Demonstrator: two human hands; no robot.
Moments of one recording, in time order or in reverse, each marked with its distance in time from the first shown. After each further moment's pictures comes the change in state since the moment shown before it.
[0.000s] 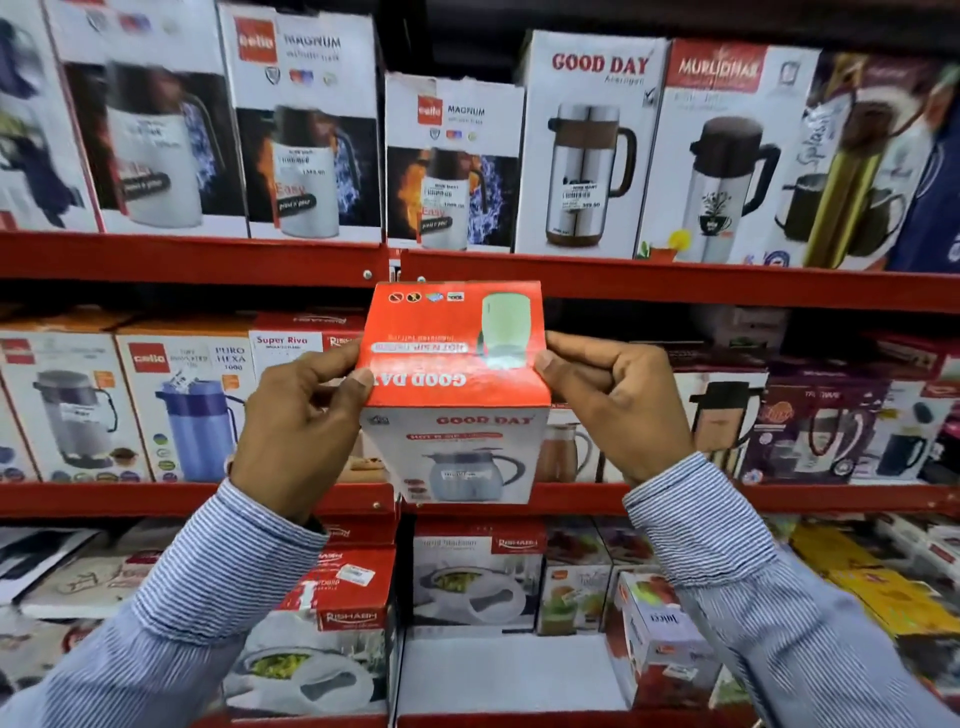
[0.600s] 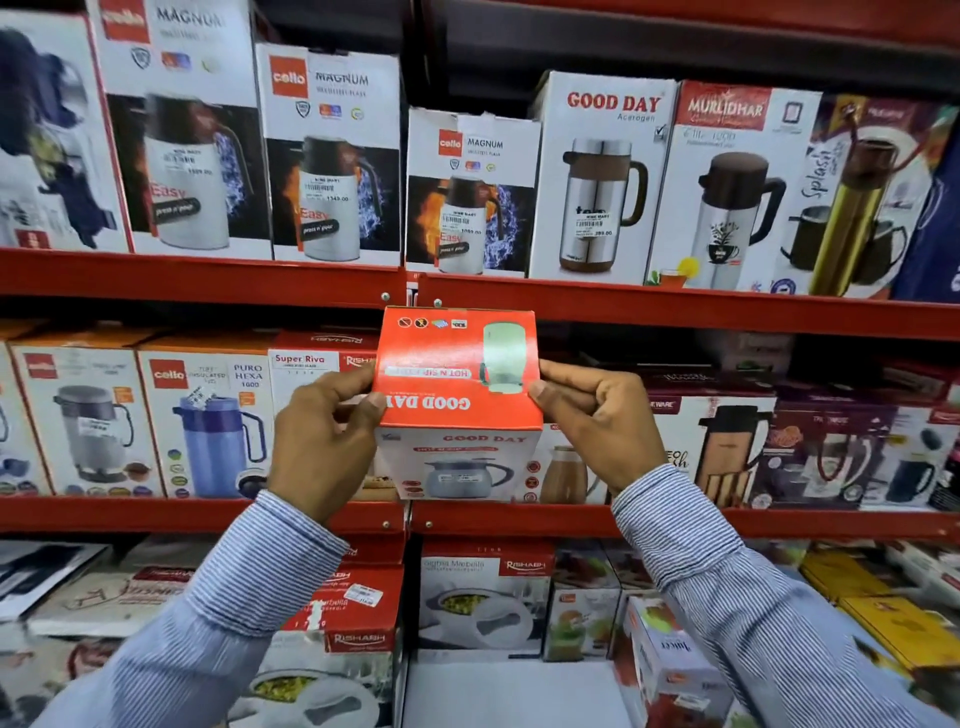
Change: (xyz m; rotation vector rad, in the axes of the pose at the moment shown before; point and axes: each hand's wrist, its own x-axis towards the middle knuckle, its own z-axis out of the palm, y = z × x) left_hand 0.021 -0.031 0.001 0.084 0.034 -0.023; right_hand 0.018 0.023 0.018 -0.015 -0.061 0.036
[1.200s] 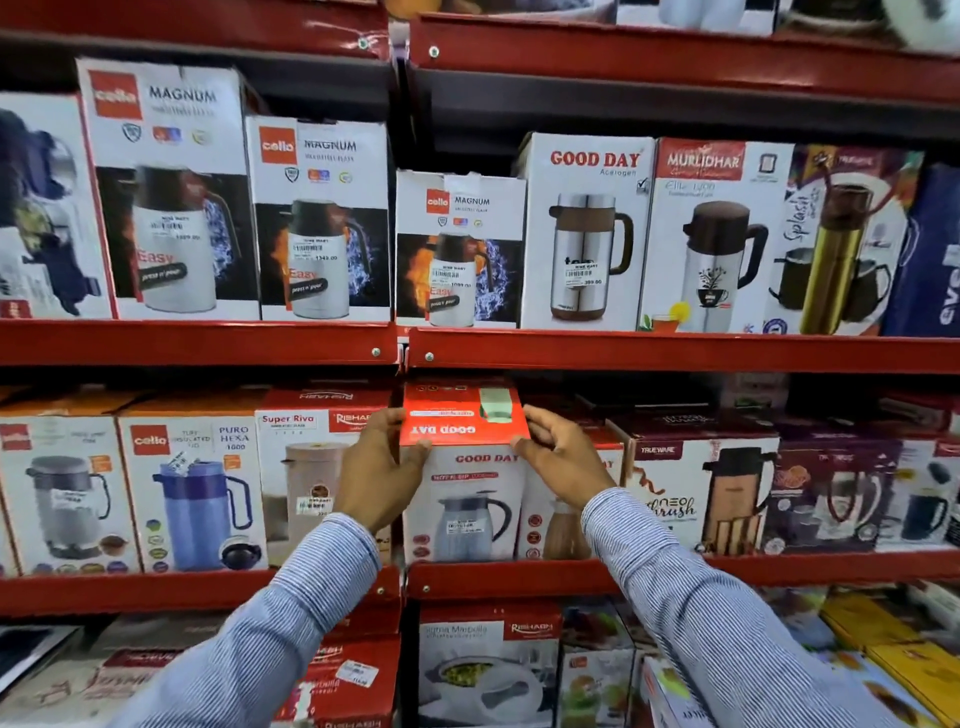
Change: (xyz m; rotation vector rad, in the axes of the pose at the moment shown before) left_hand 0.053 -0.015 0.053 0.093 -0.166 -0.142; right_hand 0.066 0.060 0.020 -0.111 -0.163 0.158
